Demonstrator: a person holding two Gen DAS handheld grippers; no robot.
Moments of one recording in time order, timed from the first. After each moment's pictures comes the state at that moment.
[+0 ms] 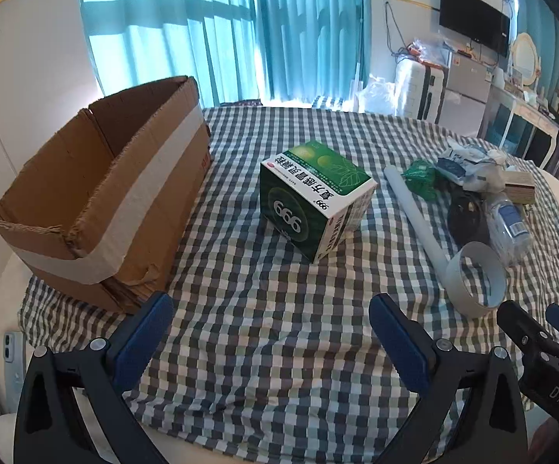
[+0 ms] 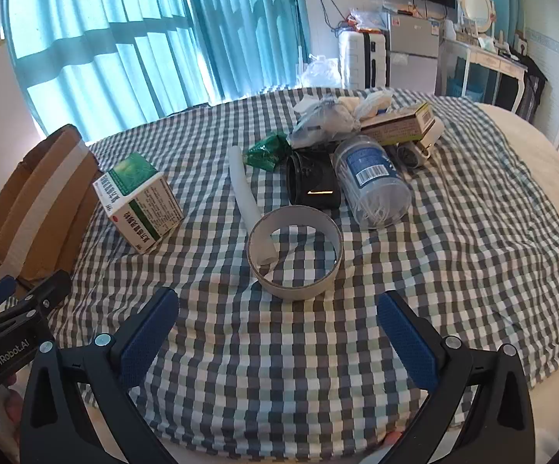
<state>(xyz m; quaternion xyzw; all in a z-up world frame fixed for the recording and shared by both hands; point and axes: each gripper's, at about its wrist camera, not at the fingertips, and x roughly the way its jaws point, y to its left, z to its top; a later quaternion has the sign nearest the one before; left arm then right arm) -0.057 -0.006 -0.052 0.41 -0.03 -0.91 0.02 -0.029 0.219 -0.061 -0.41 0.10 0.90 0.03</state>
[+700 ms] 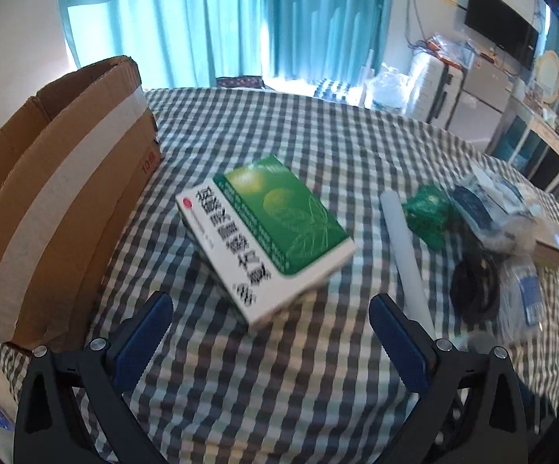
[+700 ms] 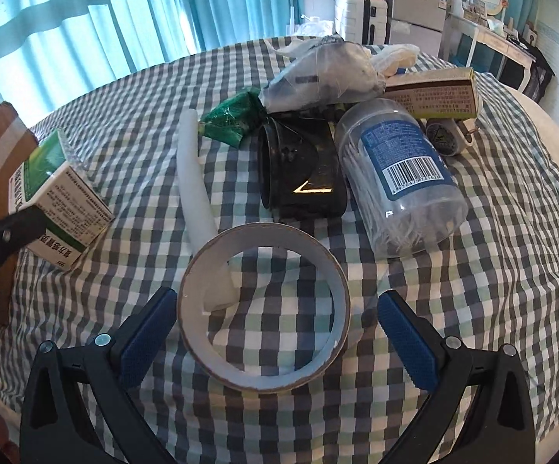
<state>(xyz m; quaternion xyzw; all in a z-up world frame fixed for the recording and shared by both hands) -0.156 0.037 -0.072 0.45 0.02 -0.89 0.05 -0.116 0.234 -0.111 -0.48 0.07 0.87 0.05</state>
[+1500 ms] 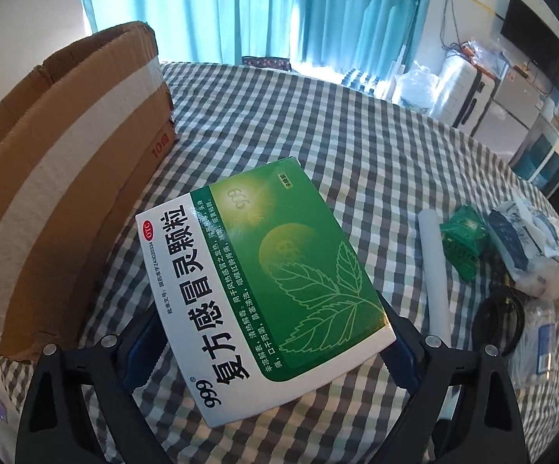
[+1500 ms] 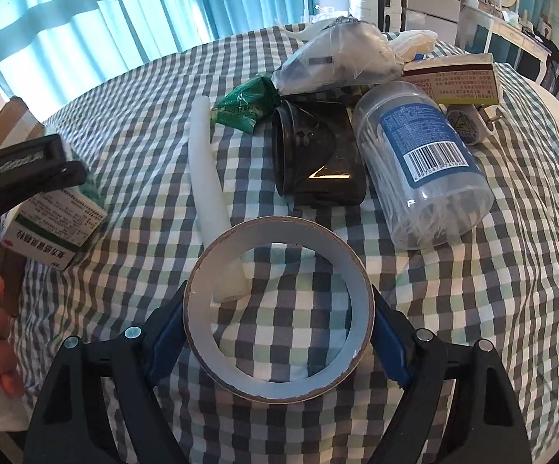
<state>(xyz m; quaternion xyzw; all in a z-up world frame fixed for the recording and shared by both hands) -0.167 0.023 -0.076 0.48 0.06 -0.87 0.08 -0.129 0.222 -0.123 -0.49 0.09 0.87 0.02</state>
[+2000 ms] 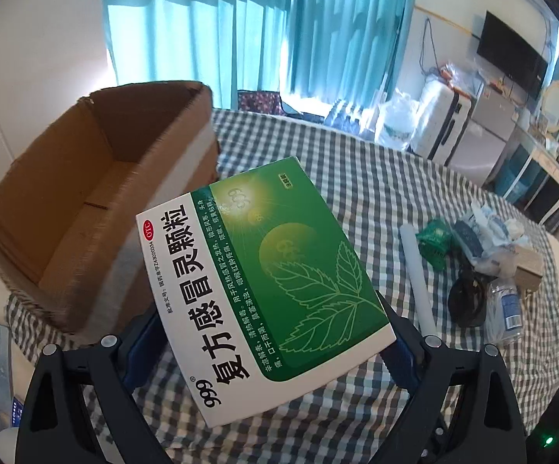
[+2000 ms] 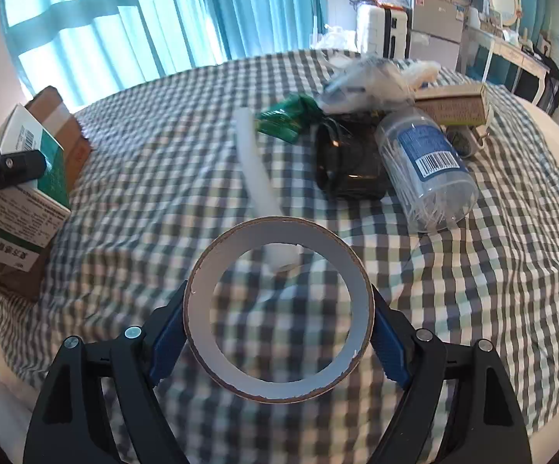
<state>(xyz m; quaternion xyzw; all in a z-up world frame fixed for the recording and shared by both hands) -0.113 -0.025 -0.009 0.42 0.06 -0.90 0.06 -0.073 0.189 -0.088 -0.46 0.06 0.89 0.01</state>
